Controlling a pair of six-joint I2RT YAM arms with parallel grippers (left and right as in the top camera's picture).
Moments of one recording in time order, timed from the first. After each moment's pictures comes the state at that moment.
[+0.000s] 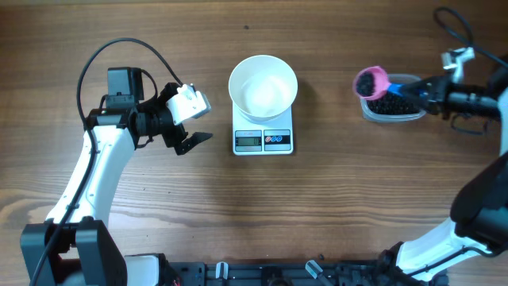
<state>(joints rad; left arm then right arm) 0.03 1.52 1.03 -0.63 0.68 1.08 -0.46 1.86 1.50 -1.21 -1.04 -0.26</state>
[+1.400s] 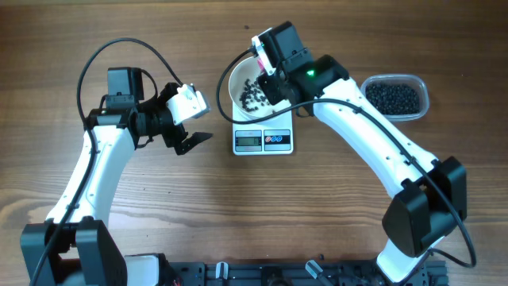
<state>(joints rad) 0.03 1.52 1.03 -0.63 0.68 1.08 0.57 1.86 1.64 -0.76 0.17 -0.08</state>
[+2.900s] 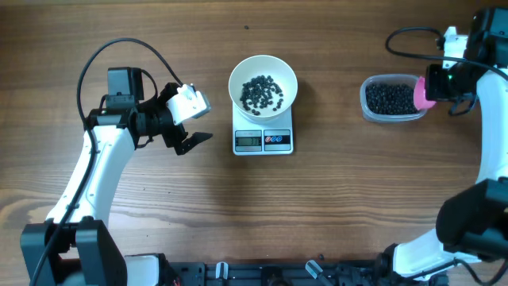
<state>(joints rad) 0.03 1.52 1.03 -0.63 0.68 1.08 -0.26 1.77 1.66 -1.17 0.01 -0.21</state>
